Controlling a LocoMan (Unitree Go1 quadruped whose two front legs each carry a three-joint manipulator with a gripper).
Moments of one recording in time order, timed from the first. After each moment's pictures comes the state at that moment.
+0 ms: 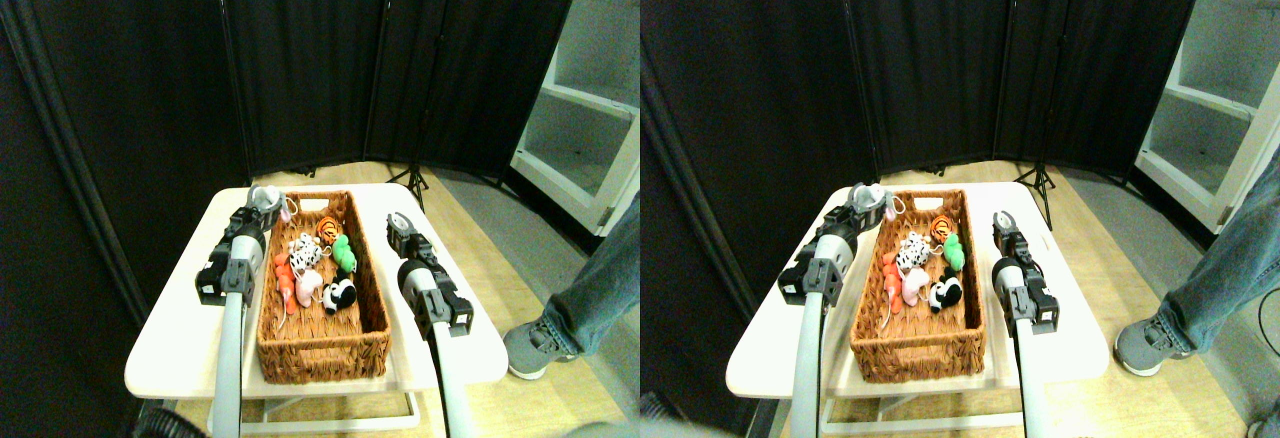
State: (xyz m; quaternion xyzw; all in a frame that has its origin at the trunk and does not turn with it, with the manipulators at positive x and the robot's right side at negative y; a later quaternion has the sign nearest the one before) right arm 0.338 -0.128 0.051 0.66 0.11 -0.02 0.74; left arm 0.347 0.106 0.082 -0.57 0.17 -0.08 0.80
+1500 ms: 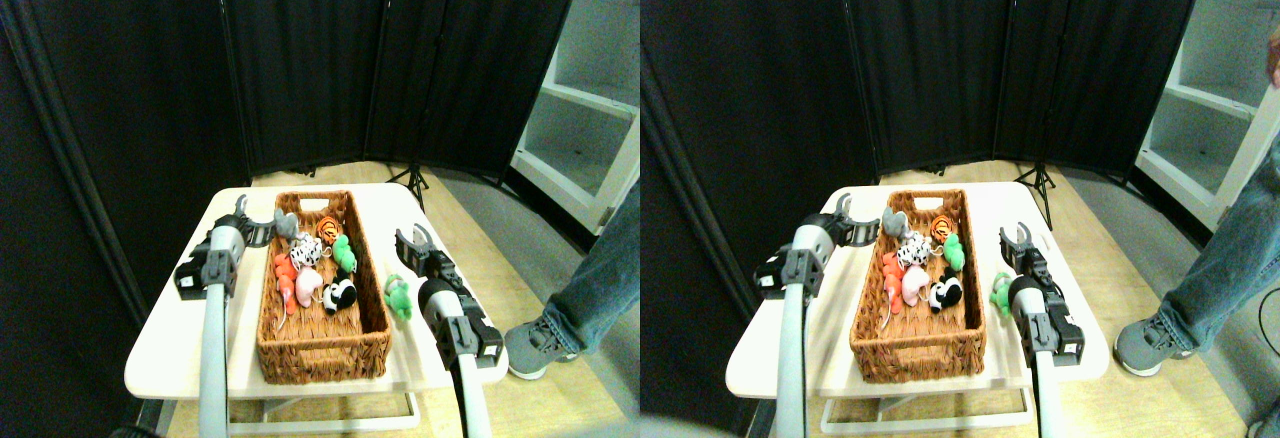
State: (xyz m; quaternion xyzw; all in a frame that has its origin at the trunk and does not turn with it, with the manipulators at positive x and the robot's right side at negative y) right arm 0.308 -0.146 0.053 0.64 0.12 -0.01 0.76; left arm 0.330 0.138 0.065 -0.54 0.26 -0.06 0.80
